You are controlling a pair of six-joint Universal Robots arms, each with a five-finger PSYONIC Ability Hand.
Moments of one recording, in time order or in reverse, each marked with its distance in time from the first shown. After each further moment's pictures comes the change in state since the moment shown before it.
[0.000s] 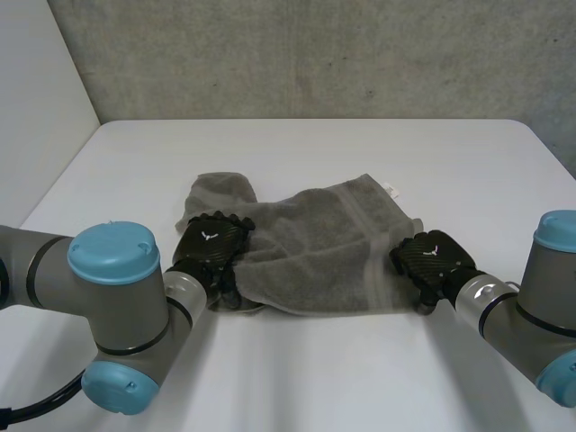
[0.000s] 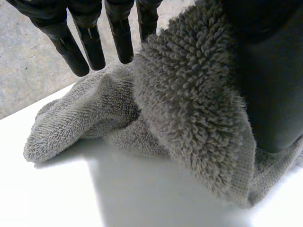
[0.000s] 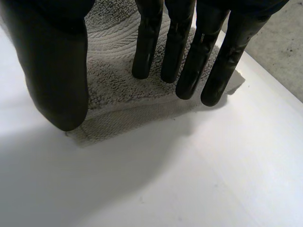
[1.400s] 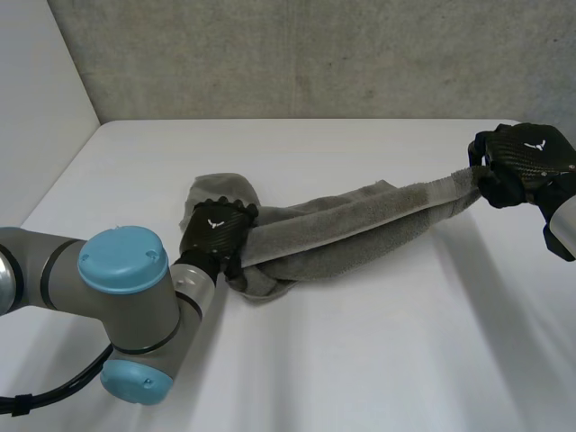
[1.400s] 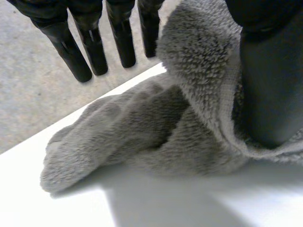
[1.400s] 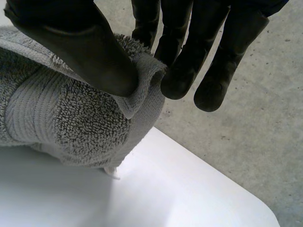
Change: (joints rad) left arm -0.017 -0.036 0.021 0.127 -0.028 0.046; right arm -0.193 -0.364 -0.035 0.012 -0.074 0.333; left_hand 0.117 0.115 0.112 0.119 0.102; right_hand 0.646 0.618 0.653 0.658 0.667
